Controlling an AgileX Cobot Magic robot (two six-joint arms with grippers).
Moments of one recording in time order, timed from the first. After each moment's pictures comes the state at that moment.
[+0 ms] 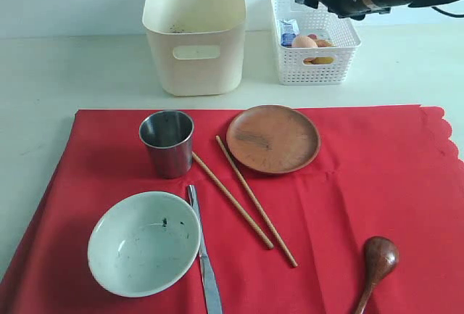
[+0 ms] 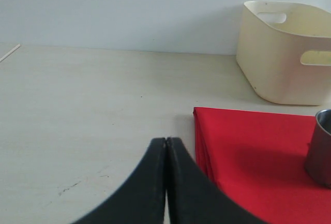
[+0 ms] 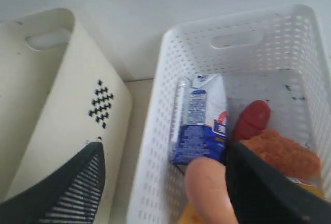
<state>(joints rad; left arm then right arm) -0.02 0.03 0.00 0.02 0.26 -0.08 0.16 2.07 -1.47 -1.74 -0.21 2.07</state>
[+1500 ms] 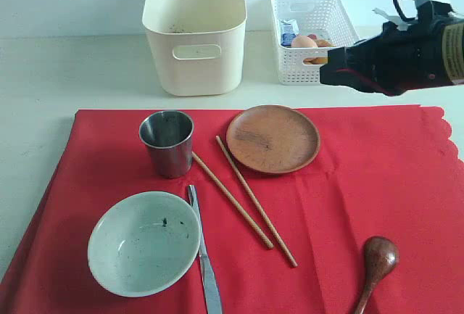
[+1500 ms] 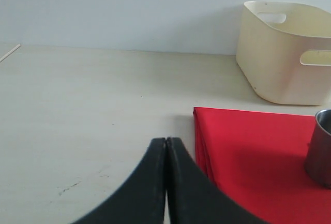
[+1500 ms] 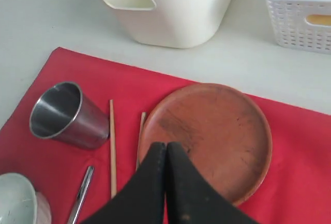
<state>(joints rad) -0.02 0.03 0.00 0.02 0.26 -0.08 0.16 1.47 -0.75 -1.75 -0.53 1.89</state>
